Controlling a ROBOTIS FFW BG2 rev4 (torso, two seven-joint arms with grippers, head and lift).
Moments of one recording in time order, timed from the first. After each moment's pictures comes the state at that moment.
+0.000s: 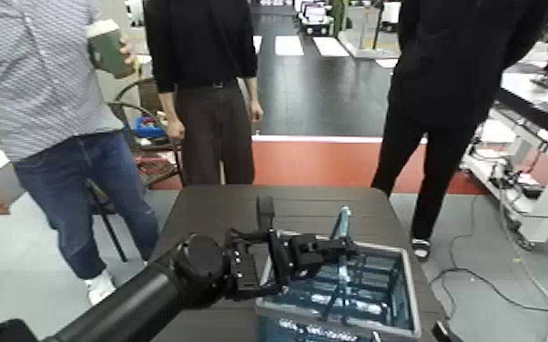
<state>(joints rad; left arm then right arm) -0.75 0.15 -0.83 -0.90 1.57 0.70 -0.51 0.55 -0.06 0.05 -1.89 -0.03 -0.25 0.08</state>
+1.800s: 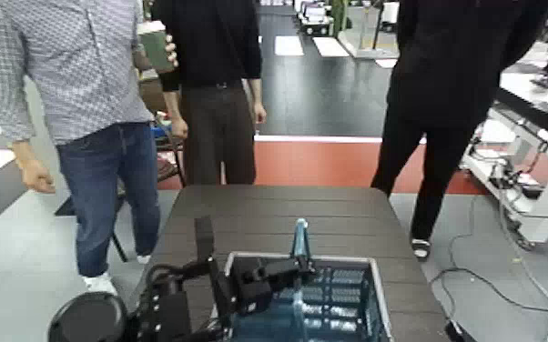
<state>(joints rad) -0.23 0.27 -0.29 -1.56 1.61 0.95 -0.17 0.55 -0.05 0.06 -1.89 -0.02 -0.29 -0.04</state>
